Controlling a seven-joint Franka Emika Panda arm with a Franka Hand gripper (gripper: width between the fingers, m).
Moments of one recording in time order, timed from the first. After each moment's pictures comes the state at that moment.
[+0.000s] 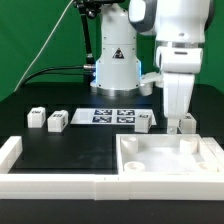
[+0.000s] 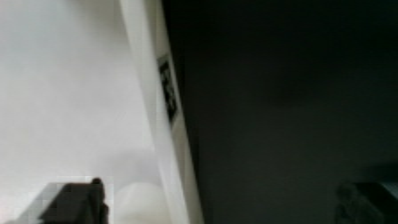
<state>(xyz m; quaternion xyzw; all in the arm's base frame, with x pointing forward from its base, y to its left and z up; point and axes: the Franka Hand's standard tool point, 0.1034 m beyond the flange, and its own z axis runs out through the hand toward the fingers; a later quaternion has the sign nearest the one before) 0.474 0.094 0.044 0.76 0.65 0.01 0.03</state>
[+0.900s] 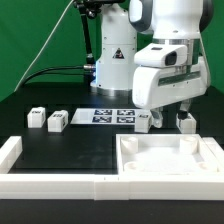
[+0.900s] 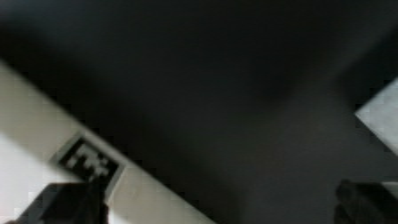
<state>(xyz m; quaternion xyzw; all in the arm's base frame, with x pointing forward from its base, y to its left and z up) 0.450 0.099 0.038 0.95 0.31 0.03 0.00</state>
